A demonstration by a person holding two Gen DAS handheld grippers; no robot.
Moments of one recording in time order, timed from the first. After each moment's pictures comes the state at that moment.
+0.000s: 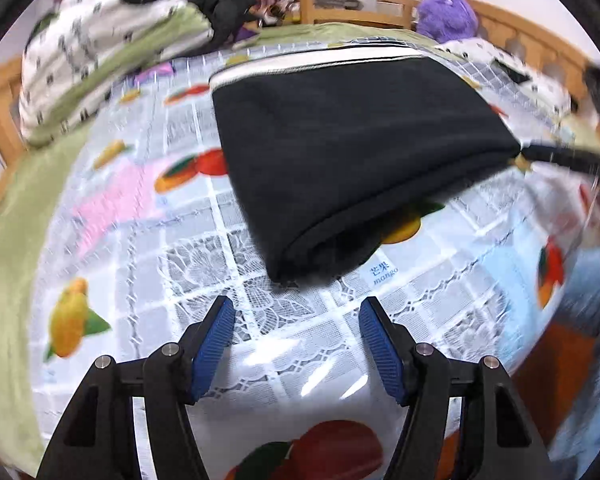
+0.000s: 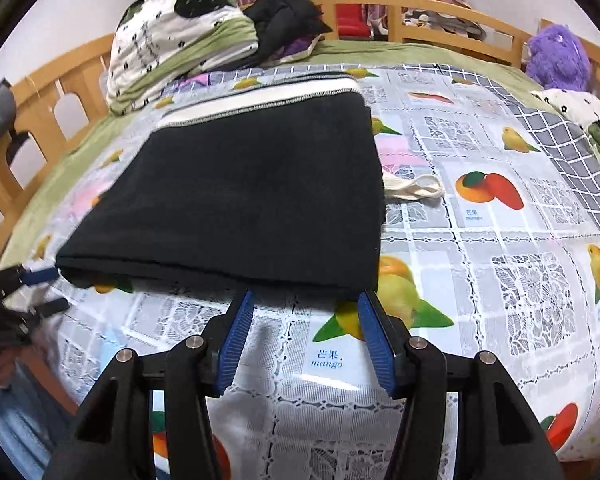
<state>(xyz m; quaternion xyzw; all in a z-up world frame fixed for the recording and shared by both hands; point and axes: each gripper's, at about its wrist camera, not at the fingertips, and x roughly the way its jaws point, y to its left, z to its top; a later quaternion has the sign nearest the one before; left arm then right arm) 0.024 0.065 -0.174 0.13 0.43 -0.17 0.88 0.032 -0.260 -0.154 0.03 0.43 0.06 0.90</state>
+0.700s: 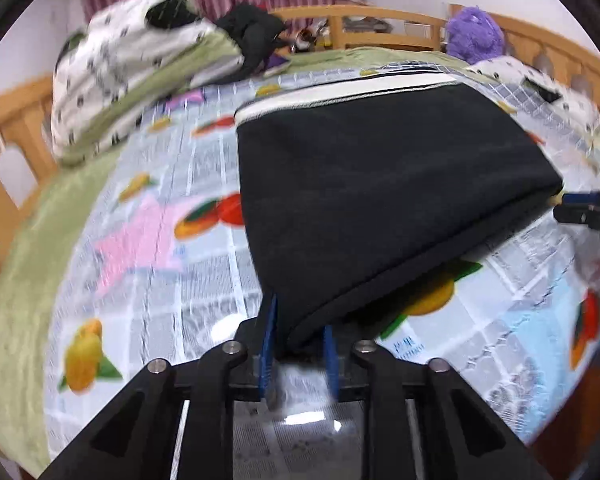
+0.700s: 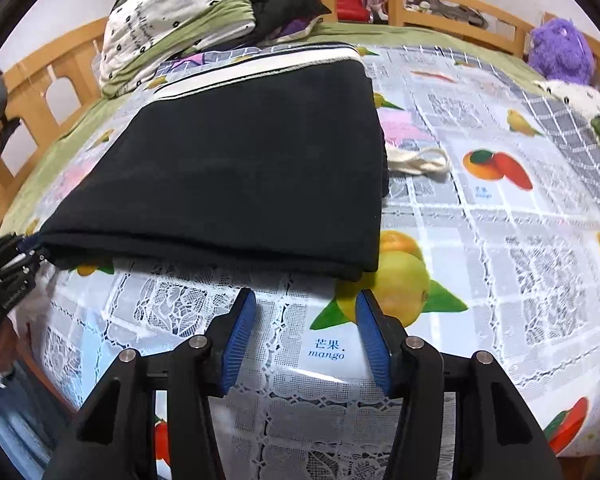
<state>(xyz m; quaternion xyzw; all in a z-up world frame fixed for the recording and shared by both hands) 0.044 0.052 -0.166 0.10 0.40 -0.11 0.90 0.041 -0.256 -0.174 0.01 0.46 0.06 0.89</state>
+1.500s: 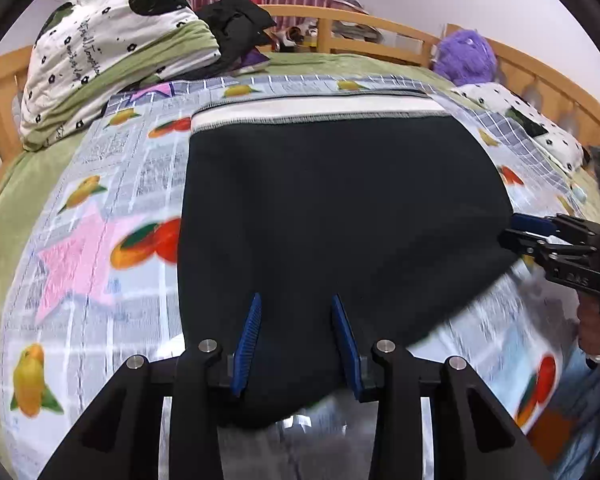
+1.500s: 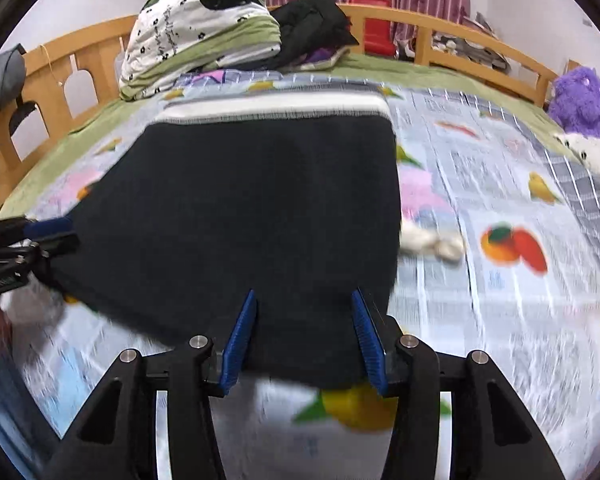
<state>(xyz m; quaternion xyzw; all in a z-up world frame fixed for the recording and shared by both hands) 0.070 0.018 -0.162 0.04 0.41 -0.16 0.90 0.076 -0.257 -0.177 -0.03 0.41 0.08 0.91</state>
